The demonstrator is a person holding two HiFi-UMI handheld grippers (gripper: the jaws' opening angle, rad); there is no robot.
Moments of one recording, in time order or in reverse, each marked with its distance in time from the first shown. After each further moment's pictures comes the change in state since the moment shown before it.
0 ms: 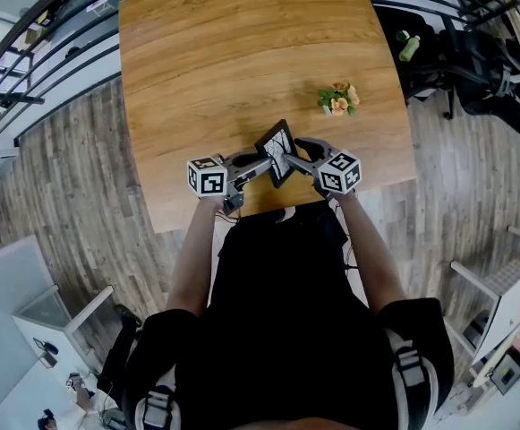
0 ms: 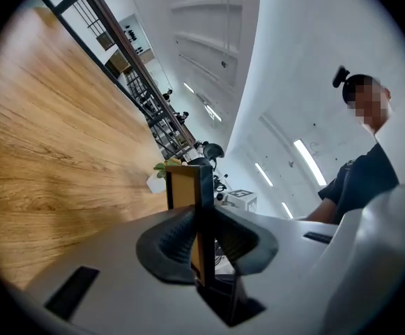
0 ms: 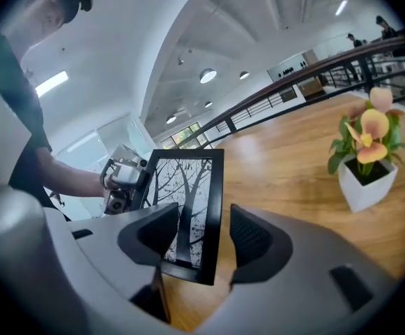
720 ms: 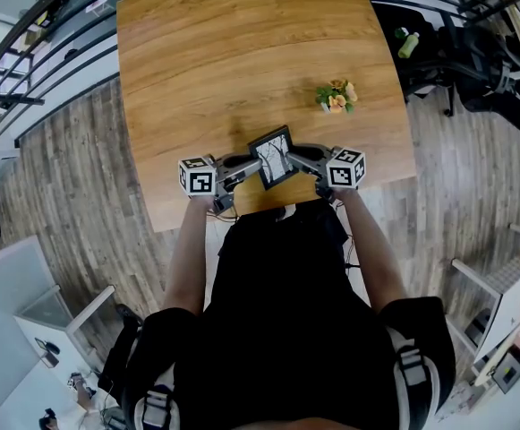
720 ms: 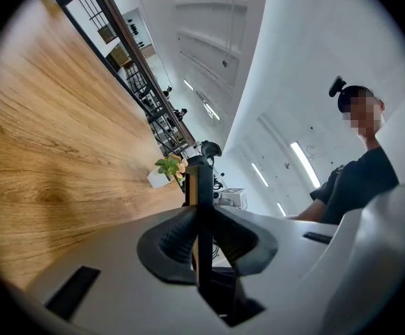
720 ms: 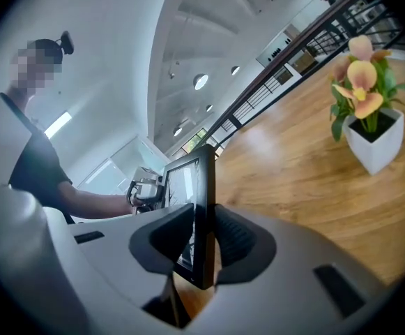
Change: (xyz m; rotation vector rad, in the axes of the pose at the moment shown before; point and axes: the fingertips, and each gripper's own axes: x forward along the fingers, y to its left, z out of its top) left arm -0.014 0.004 -0.003 -0.023 0.024 -0.033; right arm -0.012 0.010 -0.004 0.220 -0.031 0.179
